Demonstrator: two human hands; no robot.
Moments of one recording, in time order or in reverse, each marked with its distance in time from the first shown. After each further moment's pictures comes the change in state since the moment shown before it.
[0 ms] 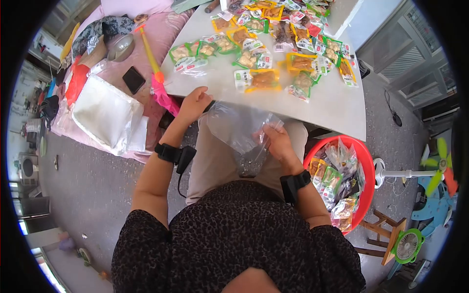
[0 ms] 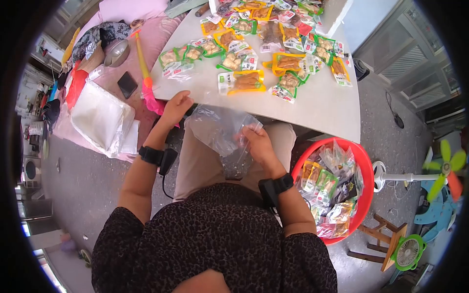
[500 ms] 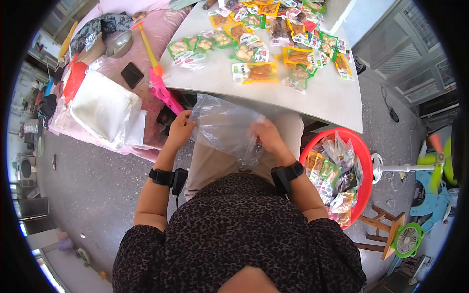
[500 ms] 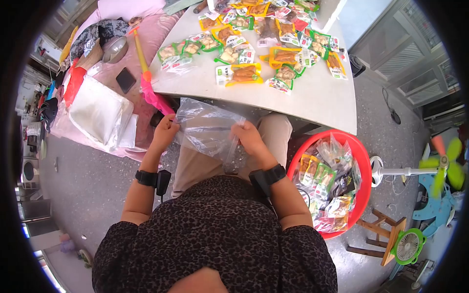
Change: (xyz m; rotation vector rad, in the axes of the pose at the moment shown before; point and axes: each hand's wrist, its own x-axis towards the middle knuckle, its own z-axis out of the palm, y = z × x) left_hand -0.093 -0.020 -0.011 -0.051 0.060 -0.192; right_hand -0.001 0.013 0.006 -0.311 -0.022 0.062
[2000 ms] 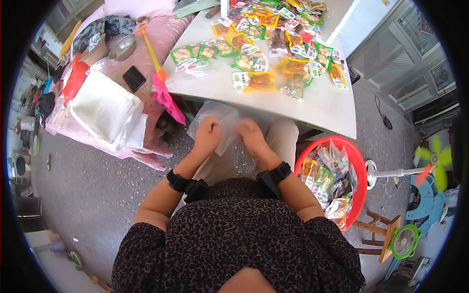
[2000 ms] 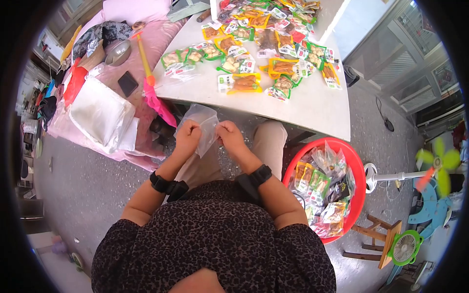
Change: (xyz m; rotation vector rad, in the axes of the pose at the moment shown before) left_hand -0.020 0.058 0.059 -0.006 0.136 0.237; right_hand 0.002 -0.012 0.056 -0.003 0.020 -0.161
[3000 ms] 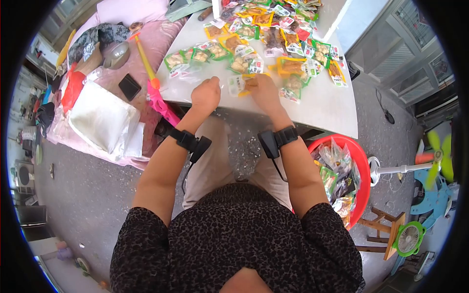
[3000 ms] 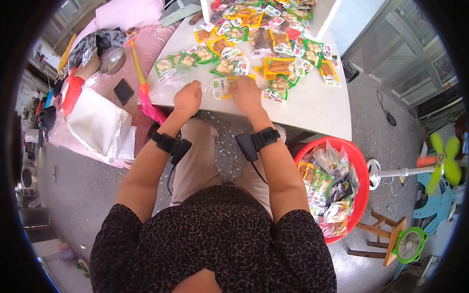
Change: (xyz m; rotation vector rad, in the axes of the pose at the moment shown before) left_hand 0.127 0.017 0.017 0.709 -0.010 0.250; right_hand 0.125 -0.049 -0.075 -1.158 0.304 -0.638
